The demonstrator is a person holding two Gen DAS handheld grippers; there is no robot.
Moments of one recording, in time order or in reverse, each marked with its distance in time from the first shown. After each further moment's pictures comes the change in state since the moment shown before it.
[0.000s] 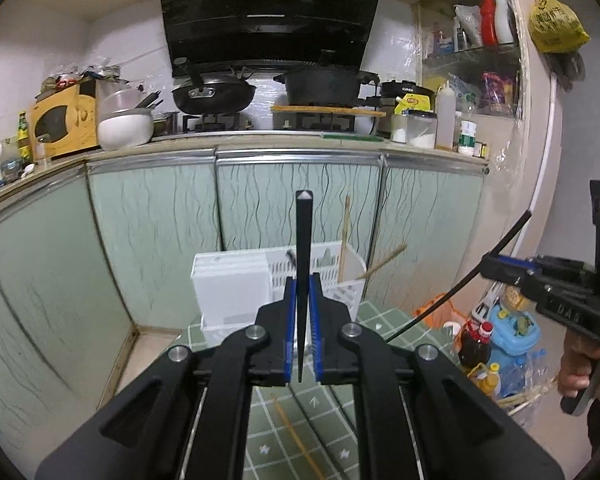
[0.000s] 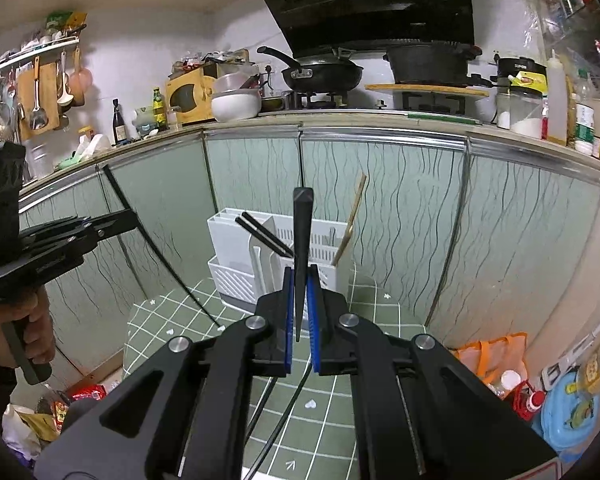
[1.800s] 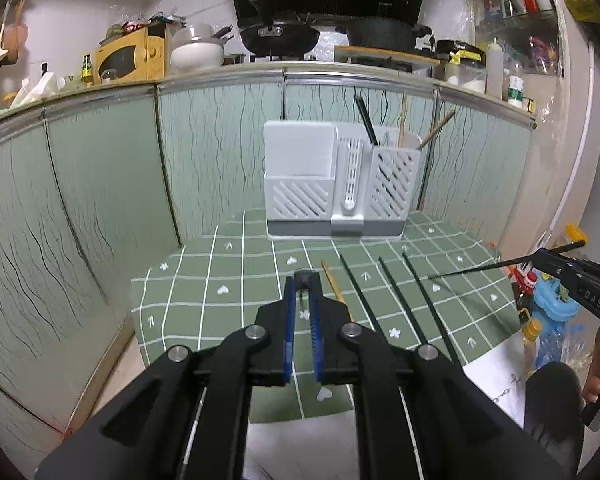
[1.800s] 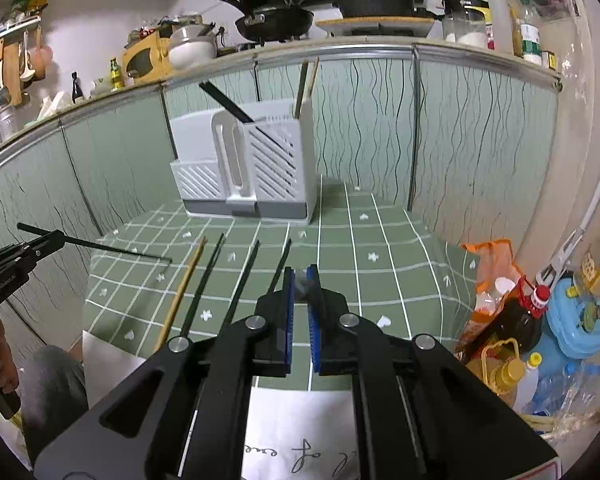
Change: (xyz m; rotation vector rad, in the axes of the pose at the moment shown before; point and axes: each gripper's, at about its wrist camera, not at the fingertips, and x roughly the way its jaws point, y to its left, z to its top) left arm -0.045 0.011 -0.168 -0.095 0.111 0.218; right arm -0.005 0.012 -0.160 0.099 0.079 -0.162
